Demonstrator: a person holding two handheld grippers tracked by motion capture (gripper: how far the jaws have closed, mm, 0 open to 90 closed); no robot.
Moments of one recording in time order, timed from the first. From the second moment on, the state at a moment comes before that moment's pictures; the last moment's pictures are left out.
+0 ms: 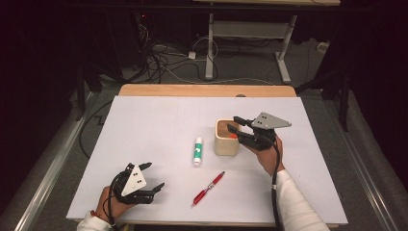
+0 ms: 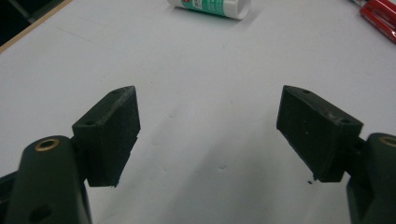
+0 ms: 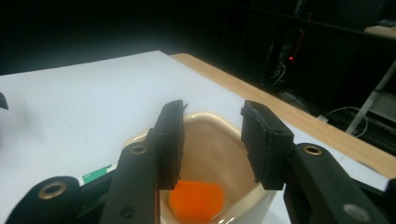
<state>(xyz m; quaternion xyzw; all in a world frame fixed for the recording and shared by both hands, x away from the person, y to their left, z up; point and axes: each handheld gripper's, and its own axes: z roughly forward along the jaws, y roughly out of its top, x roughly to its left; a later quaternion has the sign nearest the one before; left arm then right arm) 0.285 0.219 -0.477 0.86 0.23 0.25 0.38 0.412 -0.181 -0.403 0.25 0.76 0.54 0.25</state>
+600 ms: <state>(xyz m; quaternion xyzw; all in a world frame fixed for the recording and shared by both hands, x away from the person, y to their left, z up) 0.285 0.218 -0.477 0.86 0.23 0.25 0.38 0.391 -0.185 -0.387 0.22 0.77 0.53 0.27</state>
